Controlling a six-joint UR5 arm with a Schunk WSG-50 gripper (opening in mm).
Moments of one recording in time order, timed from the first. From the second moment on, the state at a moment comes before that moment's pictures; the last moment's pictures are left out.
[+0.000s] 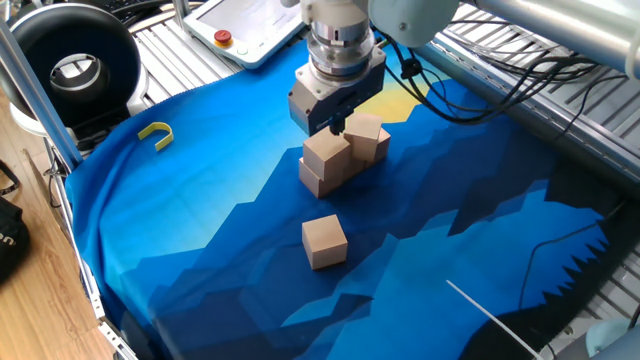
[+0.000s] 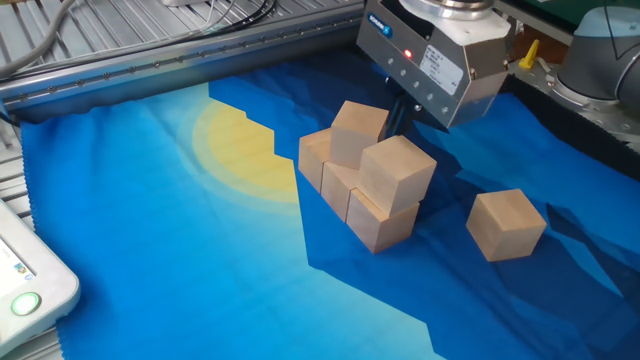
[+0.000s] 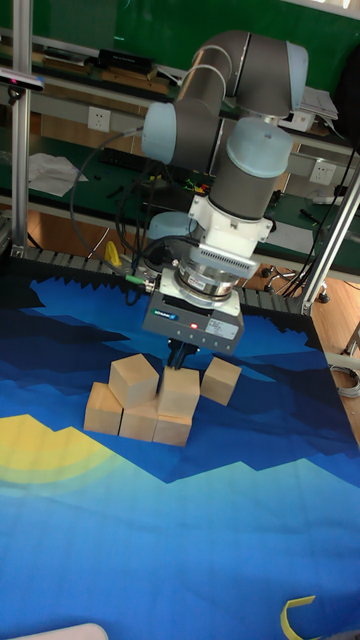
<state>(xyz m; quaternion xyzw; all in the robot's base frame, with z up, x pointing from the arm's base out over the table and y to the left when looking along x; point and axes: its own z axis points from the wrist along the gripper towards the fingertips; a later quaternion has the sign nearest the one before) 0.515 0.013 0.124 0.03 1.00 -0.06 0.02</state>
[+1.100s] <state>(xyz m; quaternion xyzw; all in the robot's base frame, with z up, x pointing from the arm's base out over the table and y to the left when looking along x) 0.444 -0.060 0.105 -0.03 0.99 -0.09 -0.04</state>
